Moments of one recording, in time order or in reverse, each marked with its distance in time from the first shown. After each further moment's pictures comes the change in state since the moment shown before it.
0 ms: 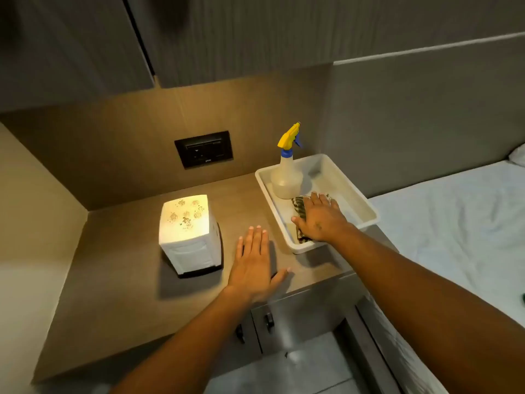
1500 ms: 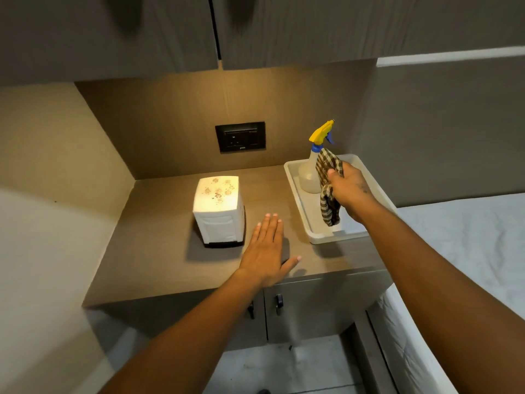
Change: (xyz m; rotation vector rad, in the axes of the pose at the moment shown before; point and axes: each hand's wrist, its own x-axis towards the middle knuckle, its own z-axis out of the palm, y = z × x) left_hand -0.034 0.004 -0.022 -0.042 0.020 -0.037; right_hand -0.030 -0.035 -0.078 0.984 0.220 0.105
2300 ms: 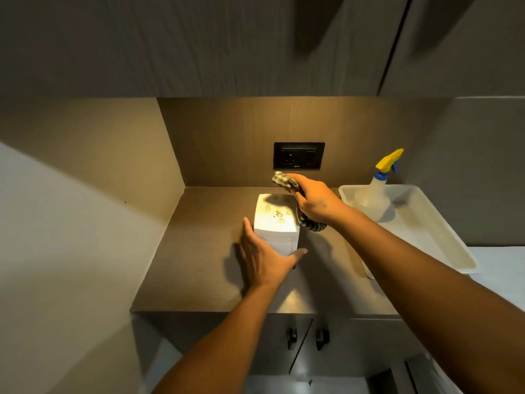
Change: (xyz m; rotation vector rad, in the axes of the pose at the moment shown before) left_hand -0.013 -0.089 -0.019 -0.659 0.630 -0.685; right_hand 0.001 -0.084 0.162 -0.478 -0.414 -0.504
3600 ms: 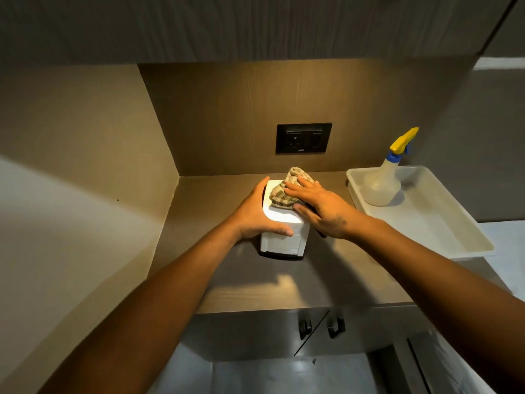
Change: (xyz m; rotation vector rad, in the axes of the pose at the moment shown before) left_hand 0.126 0.000 -0.057 -0.184 -0.767 0.313; right_hand -0.017 0.020 0.033 -0.128 -0.109 -0.218
